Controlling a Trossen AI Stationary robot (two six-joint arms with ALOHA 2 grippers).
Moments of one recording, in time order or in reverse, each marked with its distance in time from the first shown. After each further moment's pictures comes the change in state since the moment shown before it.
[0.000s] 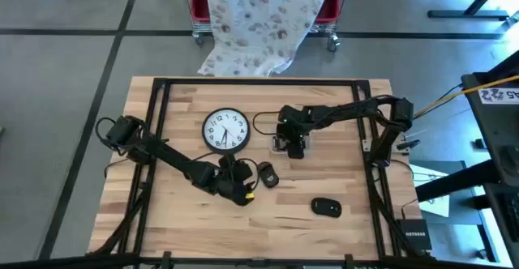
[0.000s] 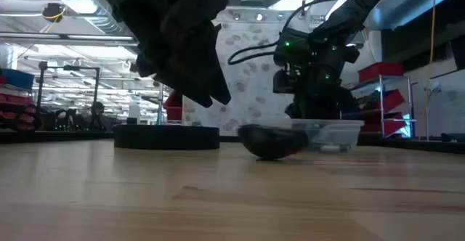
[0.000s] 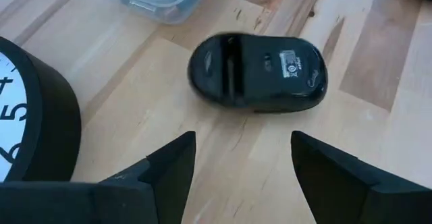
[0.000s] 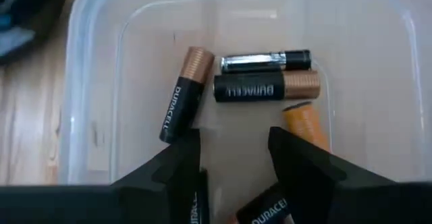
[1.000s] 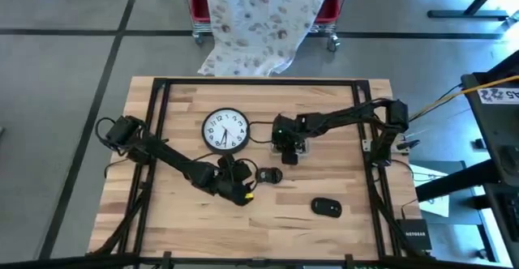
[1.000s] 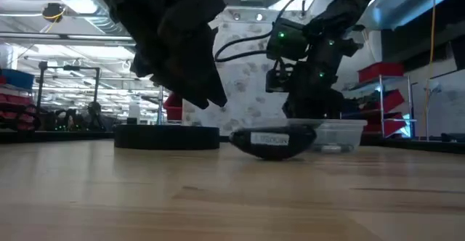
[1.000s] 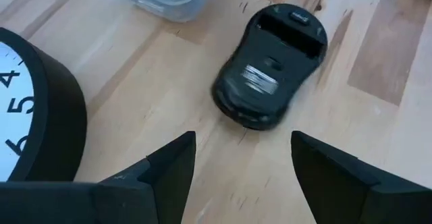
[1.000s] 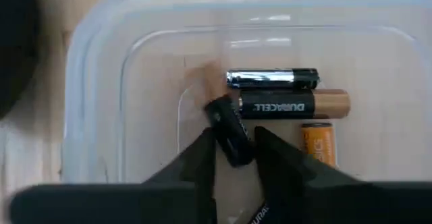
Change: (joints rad) left arm 0.000 0.001 0.000 -0.028 -0.005 -0.016; right arm 0.111 0.061 0.042 -0.015 0.166 0.134
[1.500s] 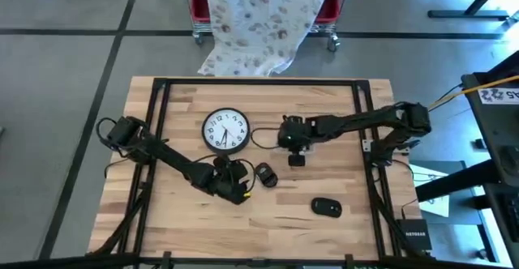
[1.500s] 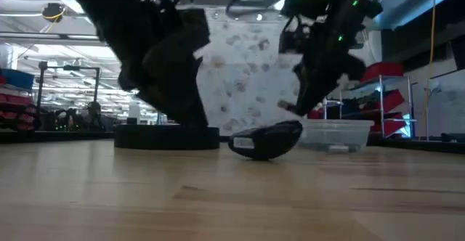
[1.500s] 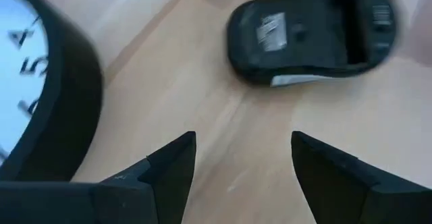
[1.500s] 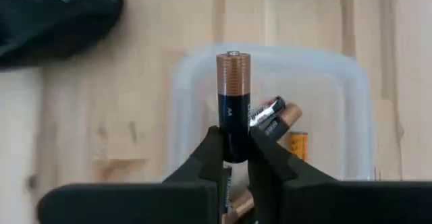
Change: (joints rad) left arm -0.001 0.011 -0.095 0.030 -0.010 -0.098; right arm 0.151 -0.259 0.017 -0.165 0.214 0.037
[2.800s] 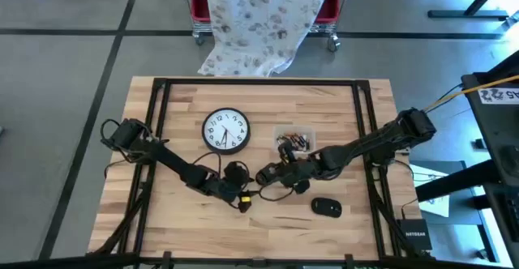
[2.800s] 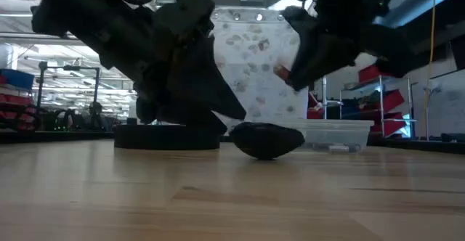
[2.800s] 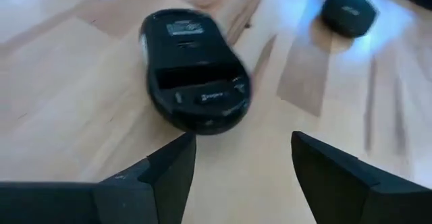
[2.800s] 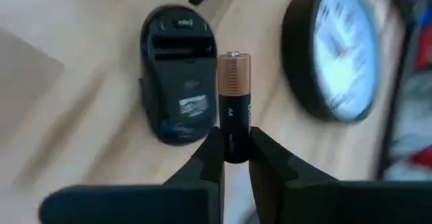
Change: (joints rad) left arm -0.012 0.046 -0.170 0.648 0.103 0.107; right arm 0.349 0.069 0.044 0.150 0.298 -0.514
